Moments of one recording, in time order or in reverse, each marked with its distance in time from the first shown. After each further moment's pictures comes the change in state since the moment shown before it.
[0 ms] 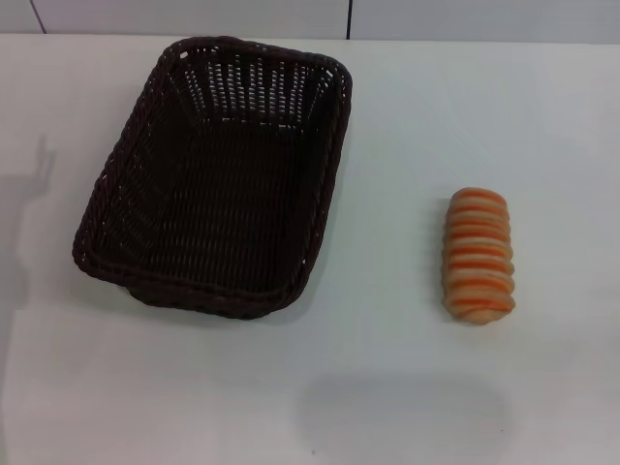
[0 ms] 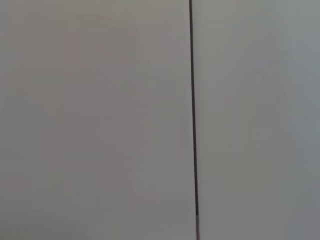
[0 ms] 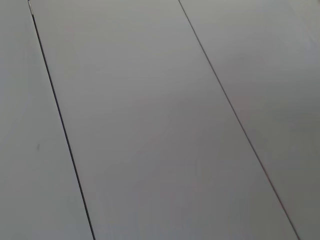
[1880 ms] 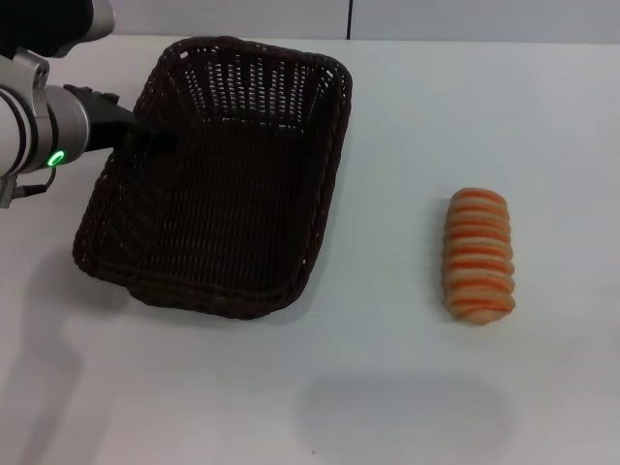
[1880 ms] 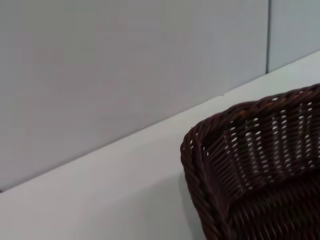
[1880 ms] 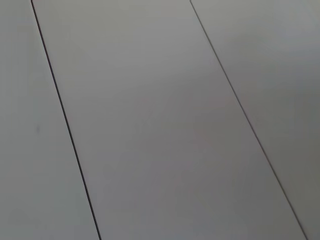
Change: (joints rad) left arm -0.046 0.010 -0.100 -1.142 0.225 -2.024 0.275; right arm 0.007 0.000 -0.012 -0.009 0.000 0.046 0.001
